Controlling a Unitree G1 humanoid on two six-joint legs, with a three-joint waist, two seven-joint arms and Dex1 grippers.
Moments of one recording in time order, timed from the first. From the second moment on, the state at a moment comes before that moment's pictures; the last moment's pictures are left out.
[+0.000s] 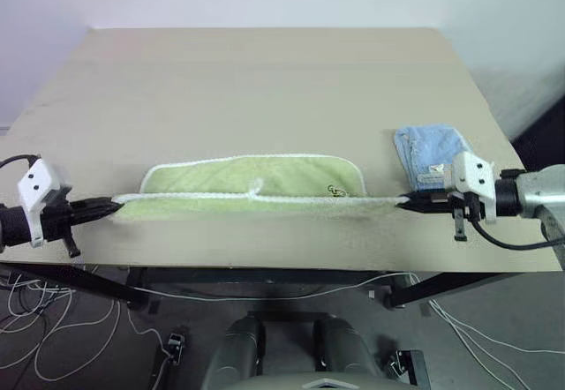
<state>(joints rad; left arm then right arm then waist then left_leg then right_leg) -0.15 1.02 0.34 0.30 -0.37 0.16 -1.25 -0.36 -0.99 -0.03 0.01 0.33 0.17 1.30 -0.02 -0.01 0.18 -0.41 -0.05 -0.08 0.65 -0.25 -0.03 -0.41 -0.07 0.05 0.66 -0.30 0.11</state>
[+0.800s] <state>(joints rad) -0.65 0.85 0.06 0.92 -0.03 -0.21 -0.98 -0.87 -0.70 0.18 0.86 -0.03 -0.25 1.17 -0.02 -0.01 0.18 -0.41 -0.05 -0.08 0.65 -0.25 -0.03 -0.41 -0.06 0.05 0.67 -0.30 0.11</state>
